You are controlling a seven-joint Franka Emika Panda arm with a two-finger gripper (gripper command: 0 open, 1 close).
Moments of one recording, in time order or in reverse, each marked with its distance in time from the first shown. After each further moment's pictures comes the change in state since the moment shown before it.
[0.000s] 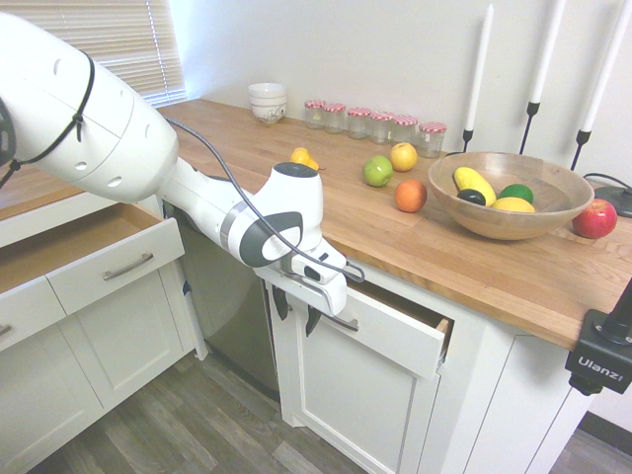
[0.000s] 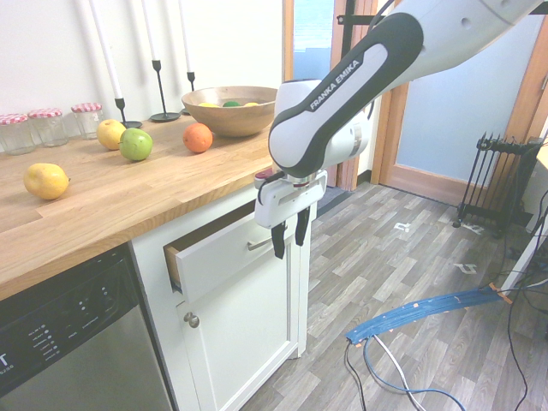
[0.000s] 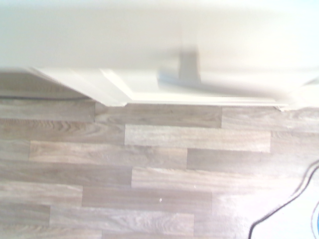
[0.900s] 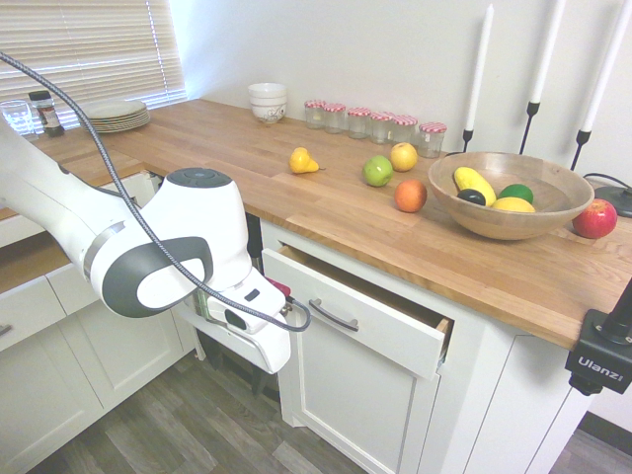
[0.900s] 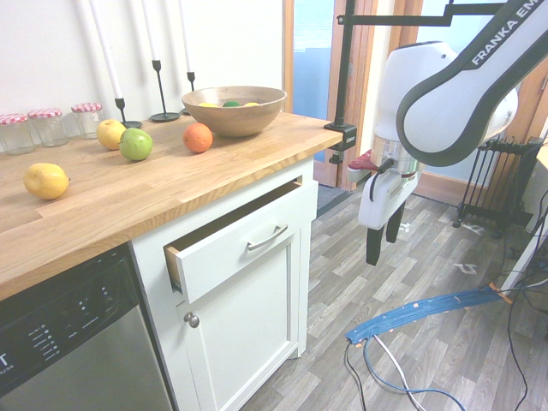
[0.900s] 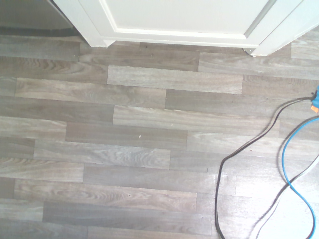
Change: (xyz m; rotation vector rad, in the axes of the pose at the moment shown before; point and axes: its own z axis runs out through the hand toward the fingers) arm -0.107 0.139 -0.060 -0.042 0.015 -0.032
